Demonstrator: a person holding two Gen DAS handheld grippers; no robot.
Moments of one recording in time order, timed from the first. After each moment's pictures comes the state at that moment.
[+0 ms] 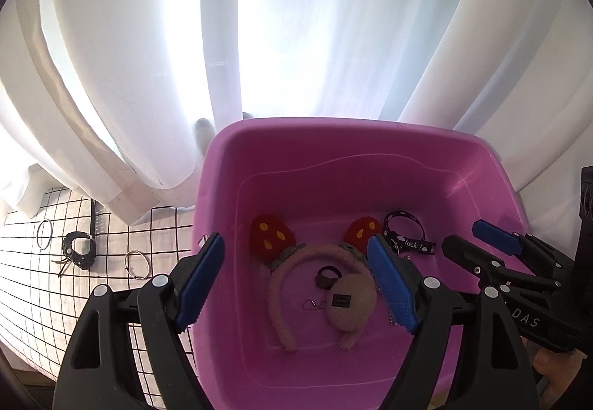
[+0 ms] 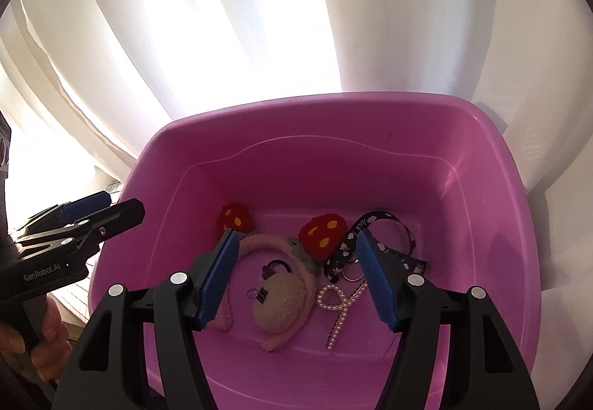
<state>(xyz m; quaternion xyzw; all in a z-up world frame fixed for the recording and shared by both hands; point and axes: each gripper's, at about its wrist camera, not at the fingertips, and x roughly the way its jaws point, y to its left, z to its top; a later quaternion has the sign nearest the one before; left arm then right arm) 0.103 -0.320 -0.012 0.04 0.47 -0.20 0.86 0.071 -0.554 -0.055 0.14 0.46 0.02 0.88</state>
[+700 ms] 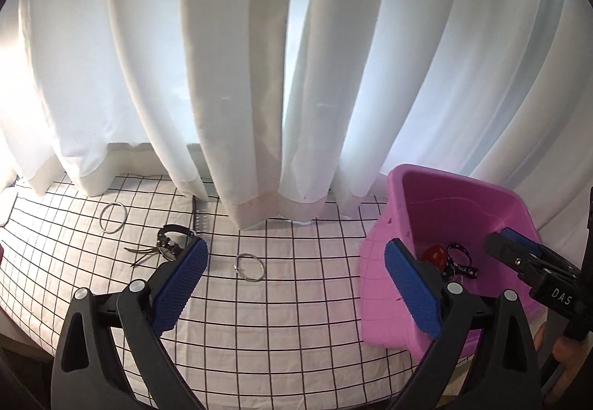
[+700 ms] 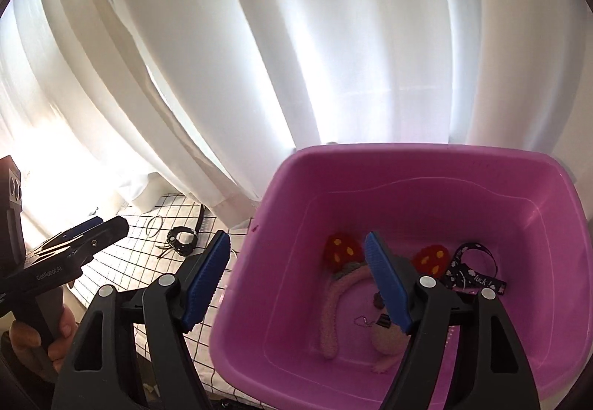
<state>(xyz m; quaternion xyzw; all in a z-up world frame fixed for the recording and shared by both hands) 0.101 -0.125 0.021 -0.03 0.41 -0.12 0.90 0.080 -0.421 -0.006 0.13 0.40 0.09 0.91</state>
